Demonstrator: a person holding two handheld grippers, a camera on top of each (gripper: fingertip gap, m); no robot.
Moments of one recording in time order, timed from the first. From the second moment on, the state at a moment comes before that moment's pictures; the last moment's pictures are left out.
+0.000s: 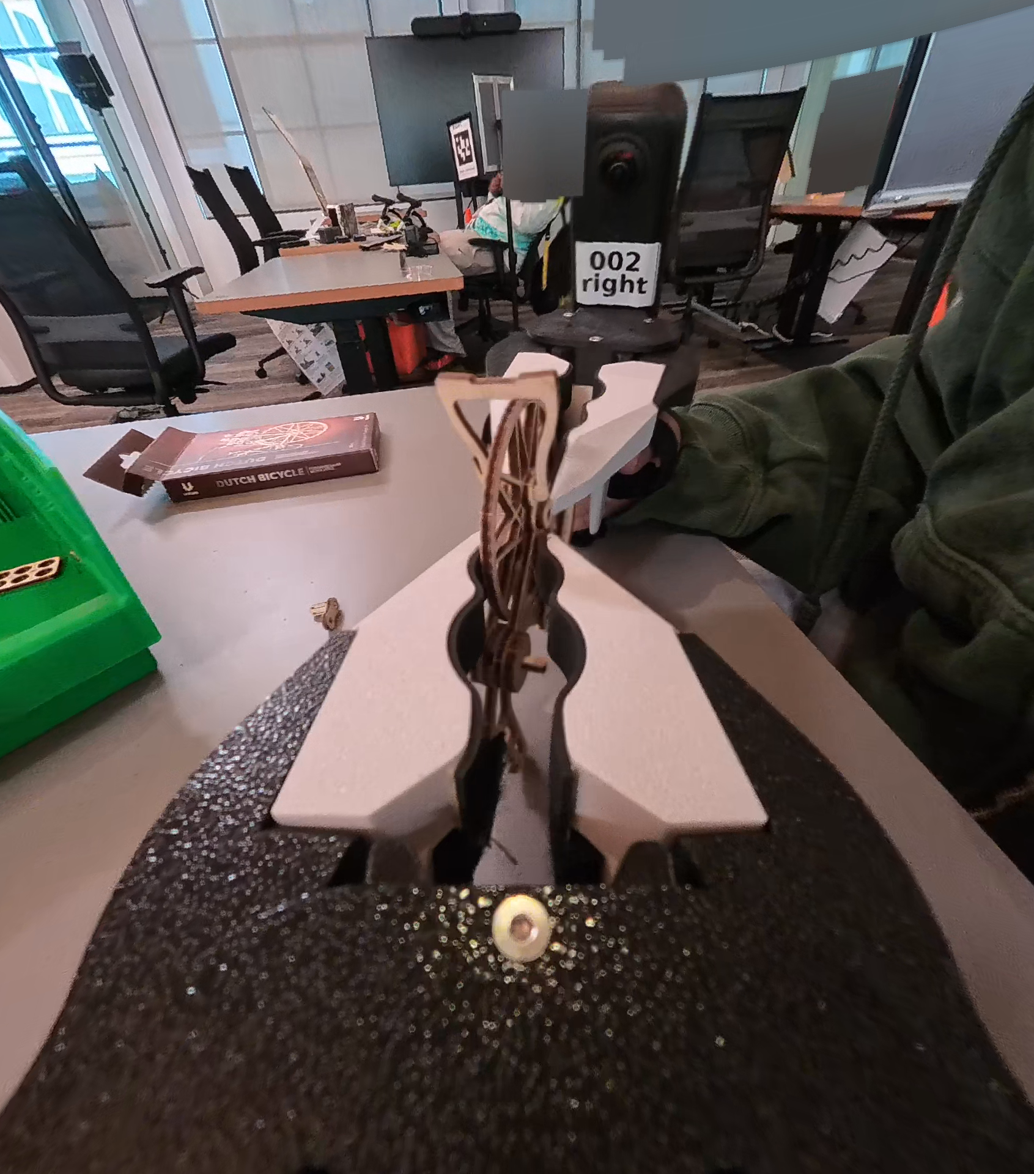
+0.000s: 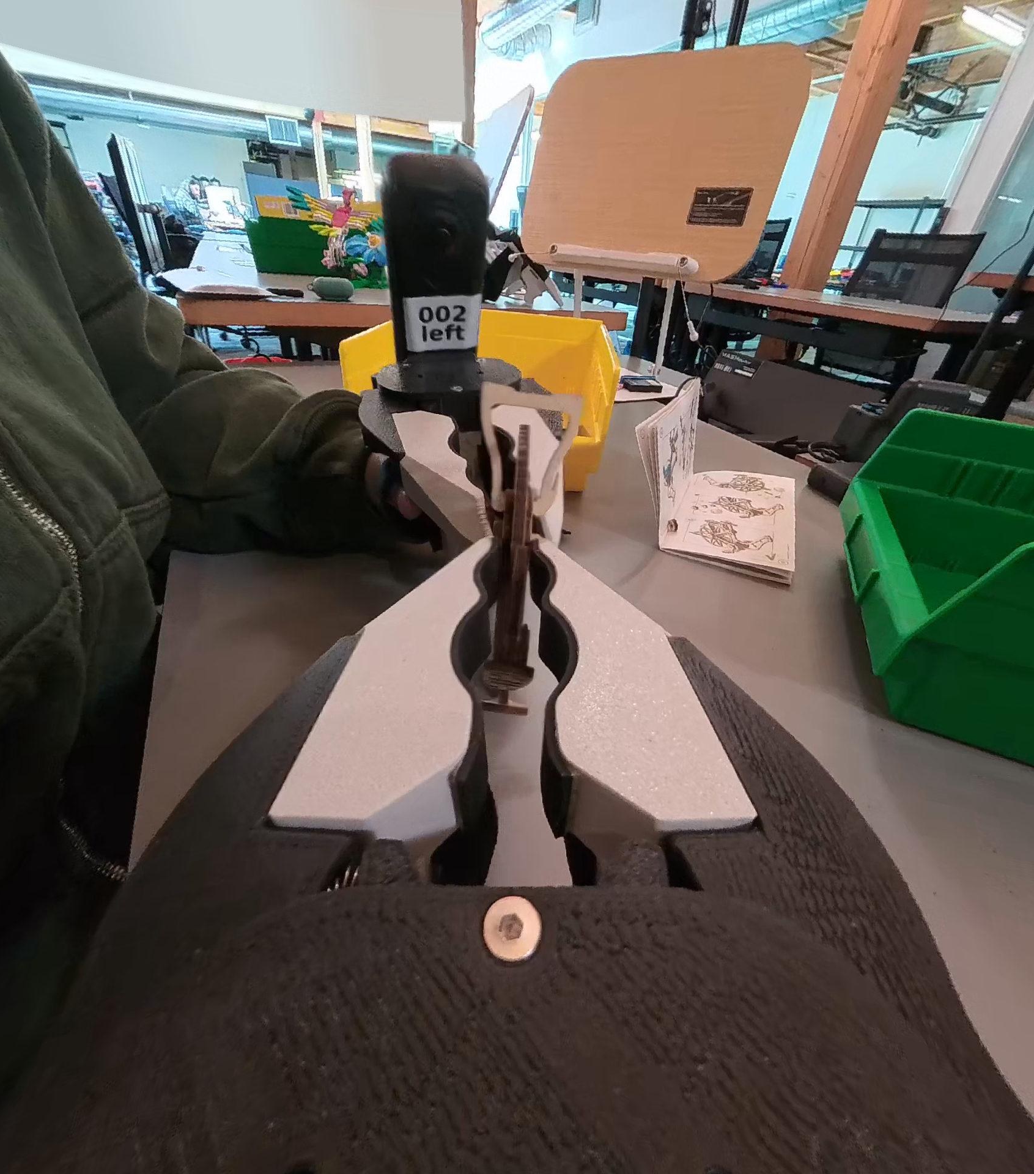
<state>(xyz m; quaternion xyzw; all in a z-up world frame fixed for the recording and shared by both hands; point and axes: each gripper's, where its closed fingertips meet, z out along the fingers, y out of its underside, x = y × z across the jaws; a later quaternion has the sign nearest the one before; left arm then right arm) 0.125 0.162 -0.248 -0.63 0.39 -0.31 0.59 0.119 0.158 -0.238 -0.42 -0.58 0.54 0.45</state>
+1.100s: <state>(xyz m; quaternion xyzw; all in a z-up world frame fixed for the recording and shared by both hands) 0.131 0.153 -0.239 -0.62 0.36 -0.40 0.57 0.120 0.151 -0.238 -0.40 -0.59 0.55 0.43</state>
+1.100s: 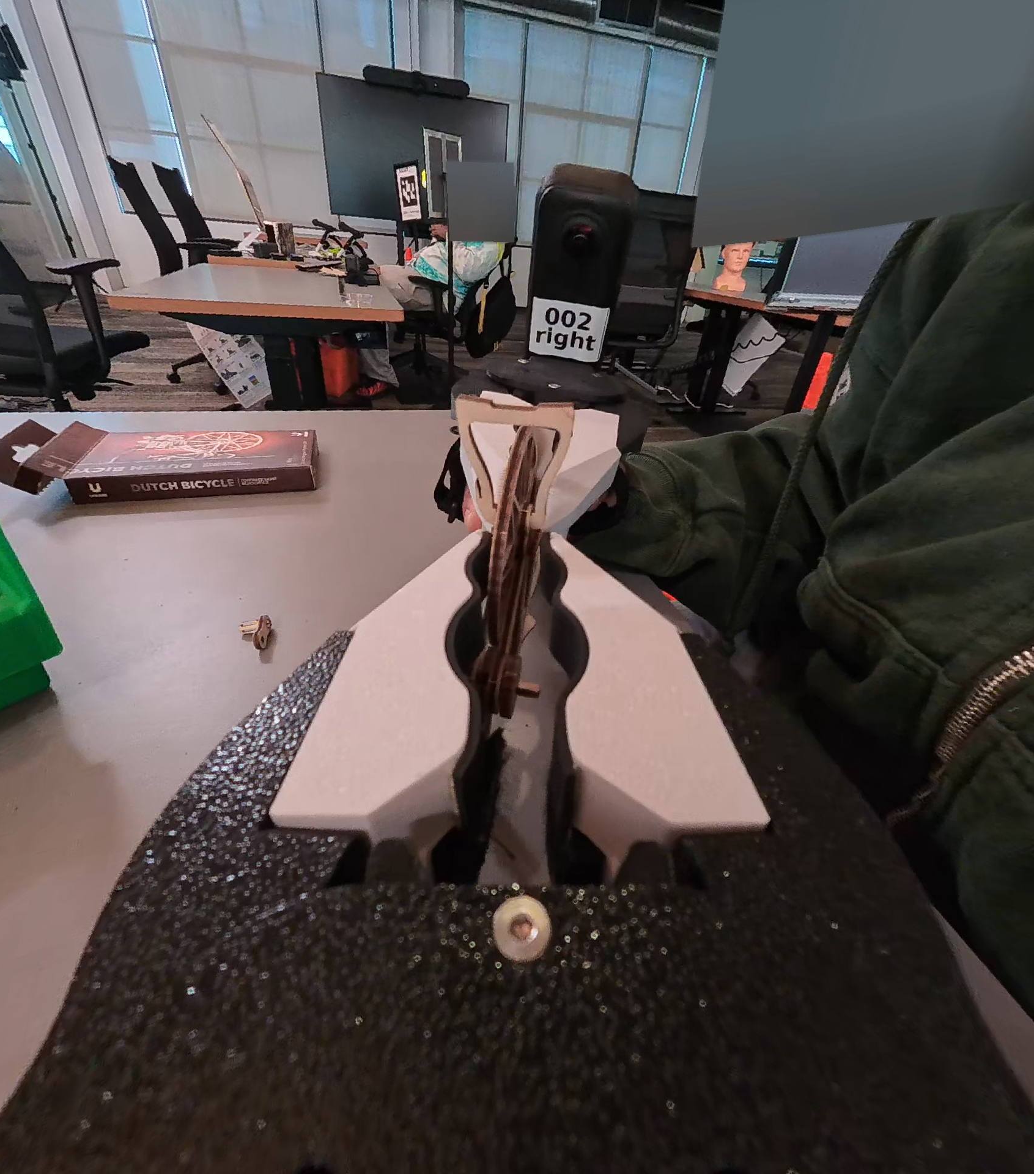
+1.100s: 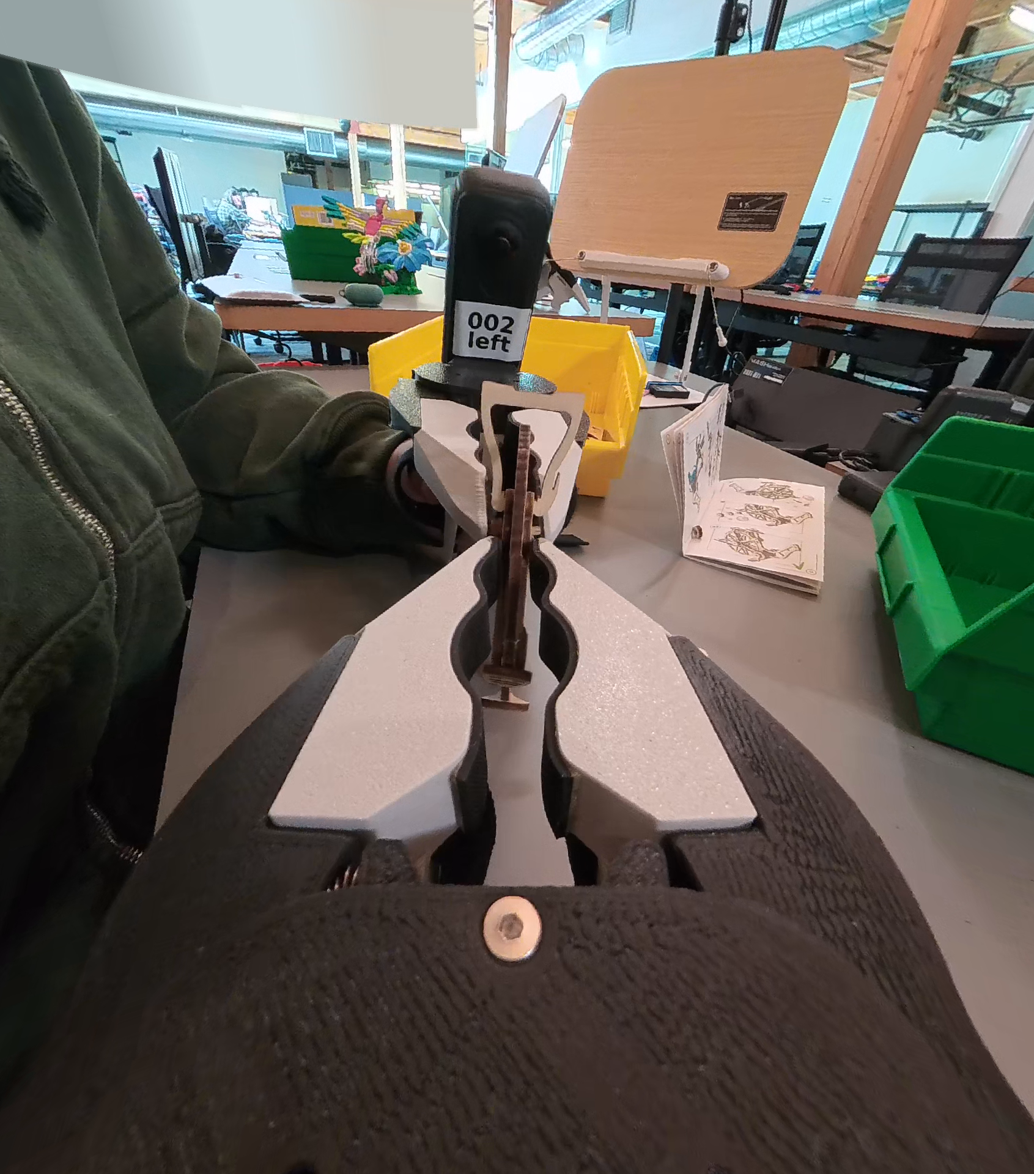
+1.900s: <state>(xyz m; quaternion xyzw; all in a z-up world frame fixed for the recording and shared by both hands) 0.132 0.153 -0.240 -0.63 0.37 -0.39 0.56 0.123 0.151 -0.237 -0.42 -0.57 0.59 0.38</state>
